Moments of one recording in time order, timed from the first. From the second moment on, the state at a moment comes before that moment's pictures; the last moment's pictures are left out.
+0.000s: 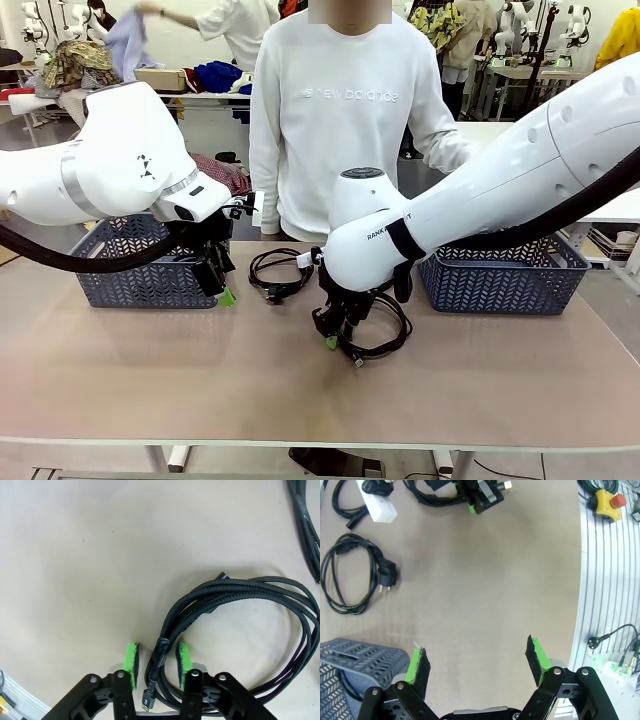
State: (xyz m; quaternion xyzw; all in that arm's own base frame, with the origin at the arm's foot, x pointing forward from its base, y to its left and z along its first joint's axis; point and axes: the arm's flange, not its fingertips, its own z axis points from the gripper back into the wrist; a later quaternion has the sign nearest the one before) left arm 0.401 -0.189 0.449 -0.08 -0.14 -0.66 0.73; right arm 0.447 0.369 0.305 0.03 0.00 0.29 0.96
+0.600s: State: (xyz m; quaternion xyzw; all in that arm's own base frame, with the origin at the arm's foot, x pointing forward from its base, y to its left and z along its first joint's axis) left arm 0.401 -0.189 0.449 -0.08 -0.14 -0.66 0.73; right arm 0.442 0.373 0.307 0.03 0.01 0.29 0.96
